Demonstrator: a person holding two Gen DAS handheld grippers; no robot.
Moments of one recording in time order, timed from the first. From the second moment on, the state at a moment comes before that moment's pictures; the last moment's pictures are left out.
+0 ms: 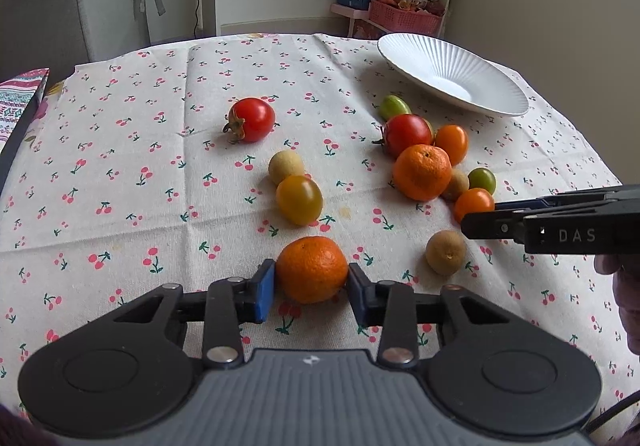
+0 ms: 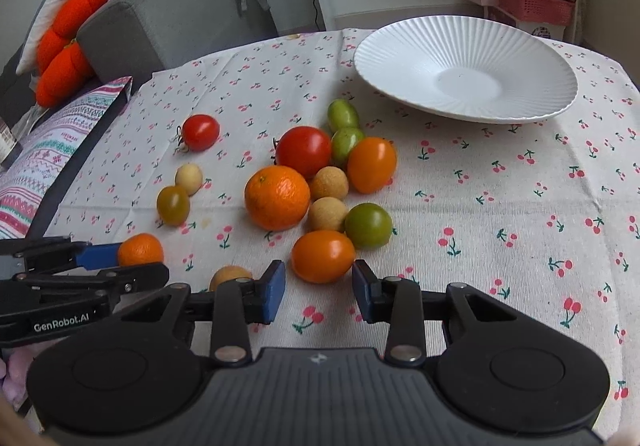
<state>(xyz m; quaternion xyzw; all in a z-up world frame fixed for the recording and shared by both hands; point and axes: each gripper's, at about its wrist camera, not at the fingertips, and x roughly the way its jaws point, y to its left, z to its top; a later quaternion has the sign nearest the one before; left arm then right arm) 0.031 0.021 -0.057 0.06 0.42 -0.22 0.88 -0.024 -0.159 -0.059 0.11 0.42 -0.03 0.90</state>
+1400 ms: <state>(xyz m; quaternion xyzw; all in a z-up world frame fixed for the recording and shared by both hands) 0.068 -0.097 0.003 0.08 0.33 -0.32 0.88 0.000 -0.251 0.004 0.11 0.33 -0.08 0.93</state>
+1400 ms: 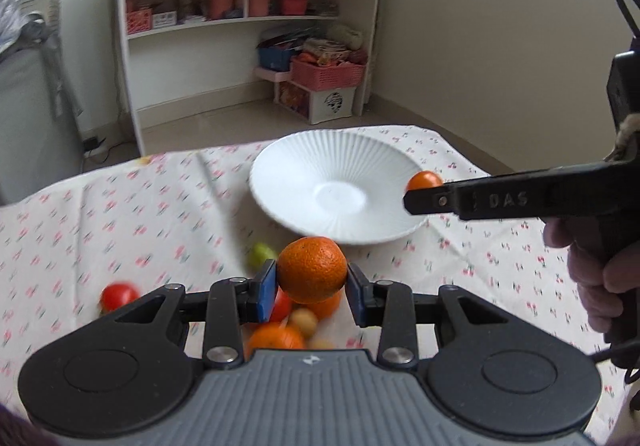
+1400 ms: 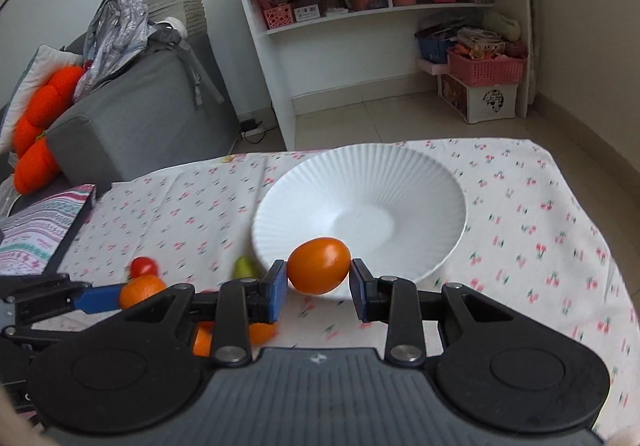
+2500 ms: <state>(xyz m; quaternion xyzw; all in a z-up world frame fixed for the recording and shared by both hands) 0.176 -0.187 -0.056 0.20 0.31 -0.39 0.84 0.053 -0.308 -0.038 0.06 0.34 -0.05 0.94</state>
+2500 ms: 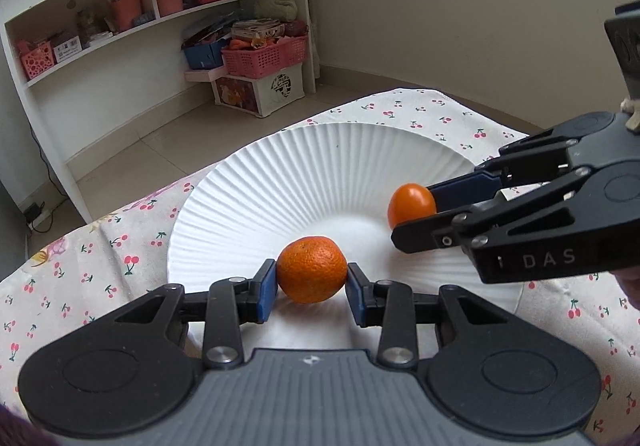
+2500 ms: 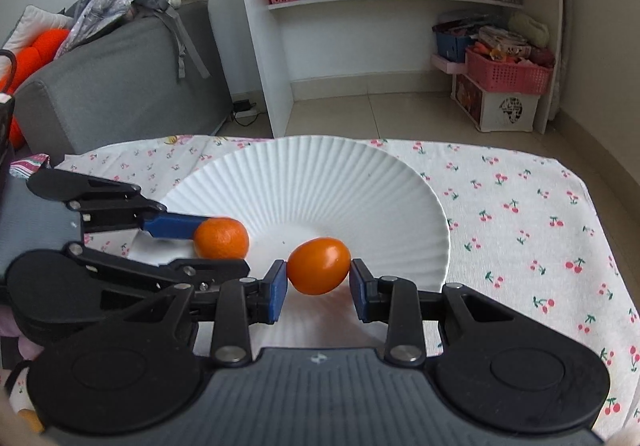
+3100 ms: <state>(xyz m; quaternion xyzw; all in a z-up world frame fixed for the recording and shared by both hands) 0.149 -0.164 -0.024 0.19 0.31 -0.39 0.85 0.034 -0.304 -0.017 0.09 0.34 -0.04 0.93</state>
